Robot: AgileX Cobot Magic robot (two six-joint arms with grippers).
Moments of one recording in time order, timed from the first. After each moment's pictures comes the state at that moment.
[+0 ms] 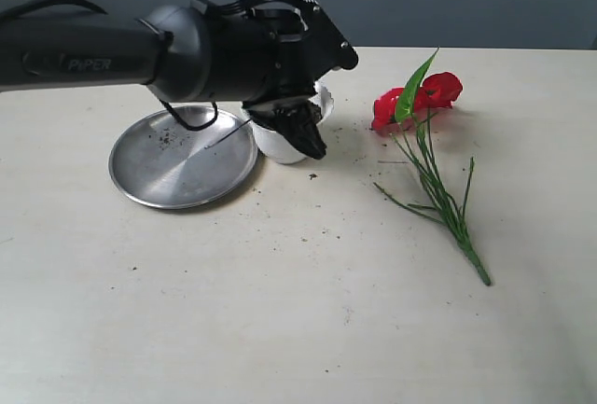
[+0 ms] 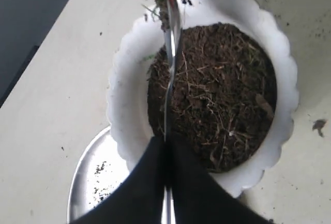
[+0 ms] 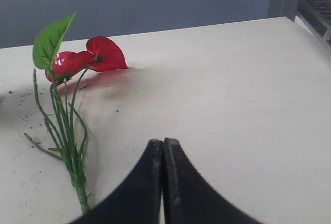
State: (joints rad) left arm -0.64 2.05 -1.49 0.85 0.72 -0.50; right arm 0.06 0.00 0.00 0.04 0.38 0.05
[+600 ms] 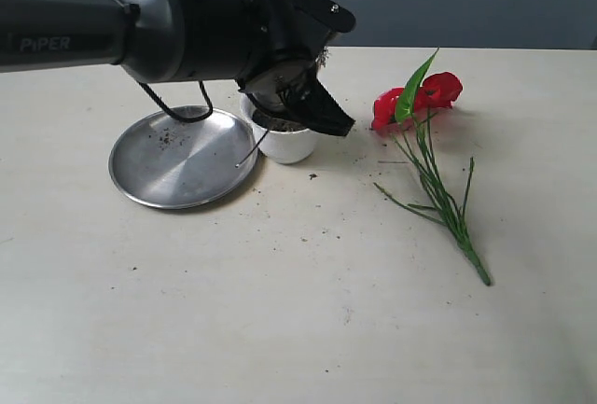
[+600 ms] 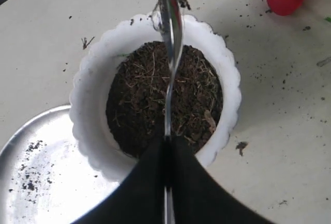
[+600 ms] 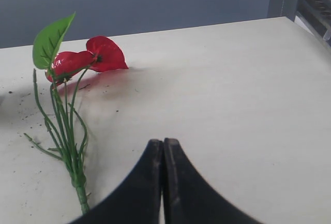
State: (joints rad) left arm -0.64 1.99 -1.49 0.64 0.68 -0.65; right arm 0.06 0.00 0.00 0.04 0.38 0.05
